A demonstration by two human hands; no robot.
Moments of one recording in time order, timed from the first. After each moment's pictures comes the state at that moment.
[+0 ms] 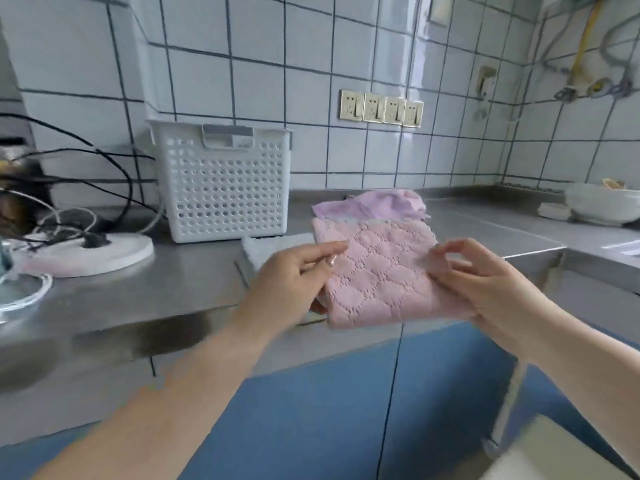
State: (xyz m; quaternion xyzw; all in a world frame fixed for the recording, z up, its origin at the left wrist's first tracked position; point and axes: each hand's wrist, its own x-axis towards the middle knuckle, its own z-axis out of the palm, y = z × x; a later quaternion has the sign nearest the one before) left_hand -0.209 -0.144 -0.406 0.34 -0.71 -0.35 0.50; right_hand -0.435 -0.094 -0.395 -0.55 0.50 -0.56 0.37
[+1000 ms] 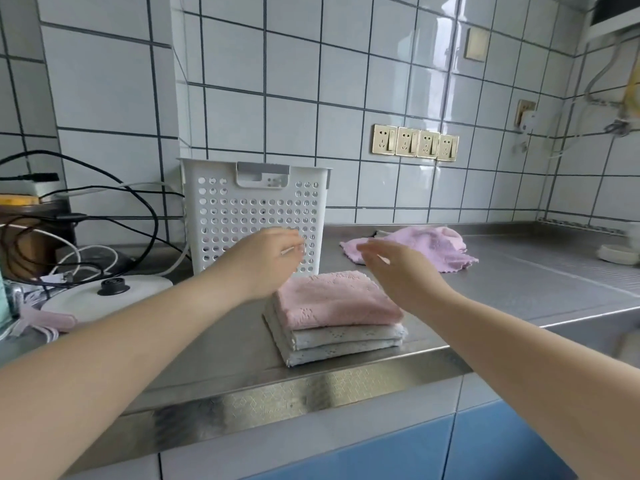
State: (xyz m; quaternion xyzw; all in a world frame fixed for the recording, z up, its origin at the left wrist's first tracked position) left_hand -0.124 -0.266 -0.346 0.50 -0.81 -0.01 0.31; right_hand -0.335 -0.256 -0.357 -0.73 0.58 -0.37 0.03
